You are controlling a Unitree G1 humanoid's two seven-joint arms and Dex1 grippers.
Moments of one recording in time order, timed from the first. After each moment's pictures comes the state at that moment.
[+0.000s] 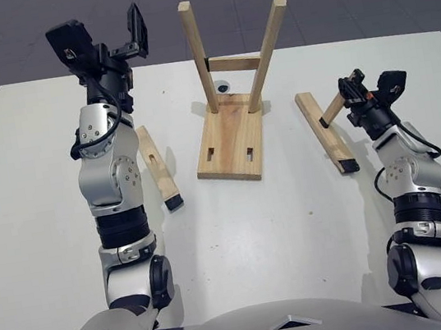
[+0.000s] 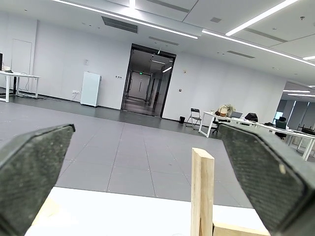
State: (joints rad) left arm -0.56 0.09 0.19 -0.09 -0.30 0.29 -0.02; right arm -0.38 -0.34 -0.32 0.37 0.42 0.17 0.42
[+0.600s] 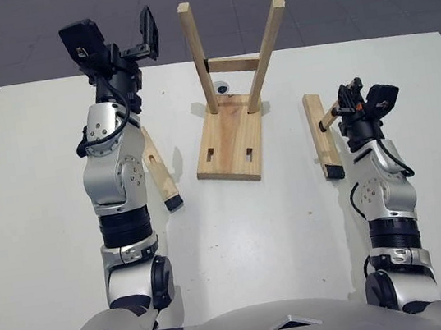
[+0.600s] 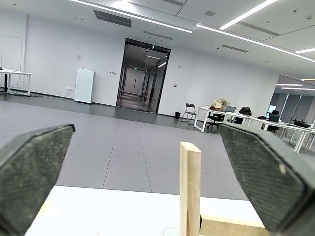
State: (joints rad) left arm -0.56 0.09 0.16 -0.12 -0.30 0.32 -0.01; right arm -0.21 -0.16 -0.23 0.13 0.29 0.10 0.11
